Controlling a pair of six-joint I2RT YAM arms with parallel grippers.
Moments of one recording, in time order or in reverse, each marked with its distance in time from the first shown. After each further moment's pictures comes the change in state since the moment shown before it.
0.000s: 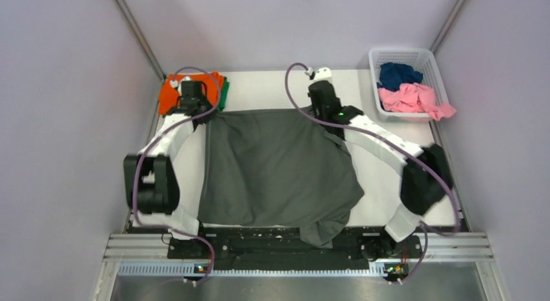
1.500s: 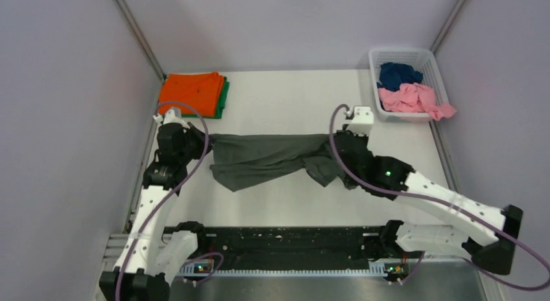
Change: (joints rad) left arm -0.022 -0.626 -0.424 -0.107 0.159 -0.055; right arm 0.349 -0.442 -0.356 -0.253 0.453 0.462
